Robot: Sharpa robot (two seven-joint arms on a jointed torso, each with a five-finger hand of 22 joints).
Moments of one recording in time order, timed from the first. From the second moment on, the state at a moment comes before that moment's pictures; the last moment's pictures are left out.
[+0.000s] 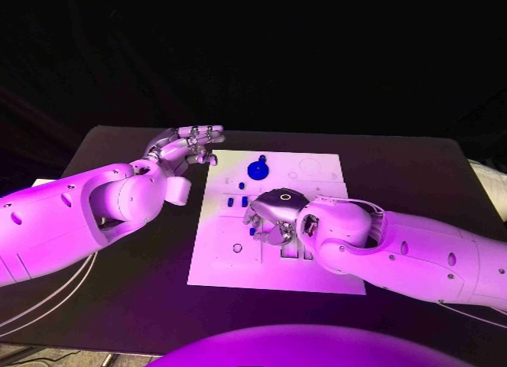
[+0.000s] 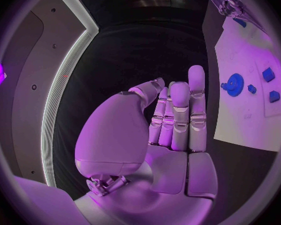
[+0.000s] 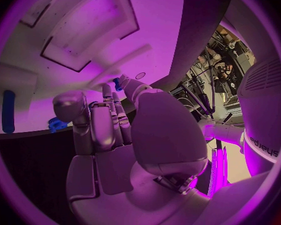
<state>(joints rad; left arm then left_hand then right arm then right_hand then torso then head) 1.16 -0.81 0.00 1.52 0.08 -0.27 0.32 1.36 -0.14 0.50 0.00 0.12 1.04 0.17 0.14 0.07 1.14 0.10 0.23 0.09 1.25 0.01 1.05 0.56 0.17 1.23 0.11 0.60 0.81 0.92 -0.72 0.08 1.72 -1.83 -0.09 -0.27 1.37 -0.16 0.43 0.09 0.06 0.95 0.17 0.07 0.07 1.07 0.11 0.08 0.07 1.46 0.01 1.28 1.20 0.12 1.34 0.11 1.13 0.85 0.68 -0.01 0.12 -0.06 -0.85</state>
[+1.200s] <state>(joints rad) 1.16 -0.81 -0.01 1.51 0.07 -0.25 0.31 1.36 -0.14 0.49 0.00 0.12 1.04 0.17 0.14 0.07 1.14 0.10 0.24 0.09 1.25 0.01 1.04 0.55 0.17 1.23 0.11 0.60 0.81 0.99 -0.97 0.12 1.78 -1.78 -0.11 -0.31 1.41 -0.14 0.25 0.10 0.06 0.97 0.13 0.07 0.07 0.97 0.09 0.12 0.07 1.46 -0.01 1.28 1.19 0.12 1.36 0.09 1.13 0.85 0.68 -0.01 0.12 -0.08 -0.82</state>
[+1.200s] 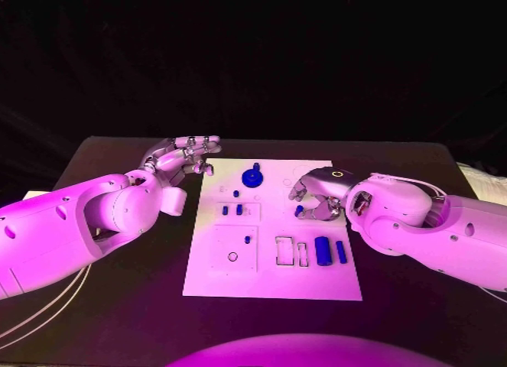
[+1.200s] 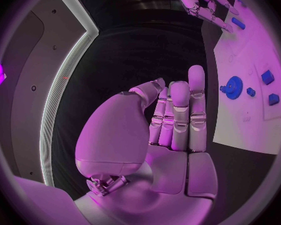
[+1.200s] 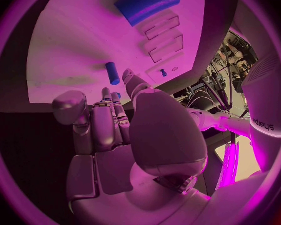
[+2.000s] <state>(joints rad) 1.16 -0.81 -0.01 1.51 0.06 -0.25 0.31 1.36 -0.14 0.49 0.00 0.12 1.04 0.17 0.14 0.07 1.14 0.10 0.24 0.09 1.25 0.01 1.04 0.55 0.17 1.23 0.11 0.60 0.81 0.98 -0.95 0.12 1.76 -1.81 -0.05 -0.32 1.45 -0.09 0.31 0.11 0.06 1.07 0.14 0.08 0.08 1.12 0.08 0.17 0.06 1.46 -0.01 1.26 1.17 0.12 1.37 0.09 1.13 0.86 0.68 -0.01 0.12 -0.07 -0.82</state>
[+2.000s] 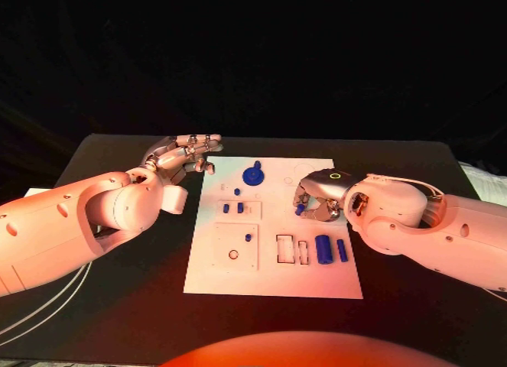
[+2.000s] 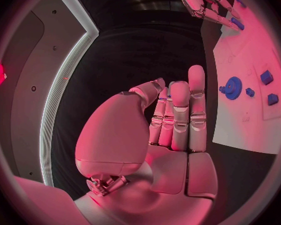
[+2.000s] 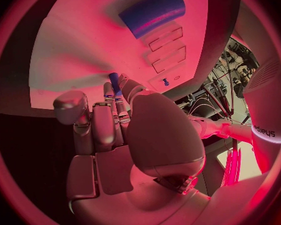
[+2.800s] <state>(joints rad) 1.16 -0.81 -0.01 1.51 0.06 -0.24 0.30 1.37 -0.13 0.49 -0.01 0.12 1.04 0.17 0.14 0.07 1.14 0.09 0.24 0.09 1.25 0.01 1.04 0.55 0.17 1.23 0.11 0.60 0.81 0.98 -0.96 0.12 1.77 -1.79 -0.13 -0.31 1.45 -0.07 0.40 0.10 0.04 1.15 0.12 0.11 0.09 1.23 0.05 0.16 0.07 1.47 -0.03 1.27 1.19 0.12 1.38 0.07 1.15 0.90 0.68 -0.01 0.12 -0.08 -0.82</state>
